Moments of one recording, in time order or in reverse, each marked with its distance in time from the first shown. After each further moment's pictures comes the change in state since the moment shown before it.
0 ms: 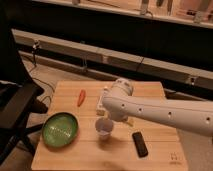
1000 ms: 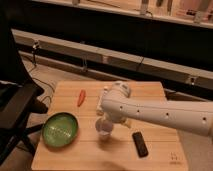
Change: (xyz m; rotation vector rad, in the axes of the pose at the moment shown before) arm -0.005 -0.010 0.009 0.013 -0.009 -0.013
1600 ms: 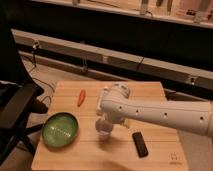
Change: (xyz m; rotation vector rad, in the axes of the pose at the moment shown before) arm 0.000 -0.004 0.009 0.005 -0.008 -0.003
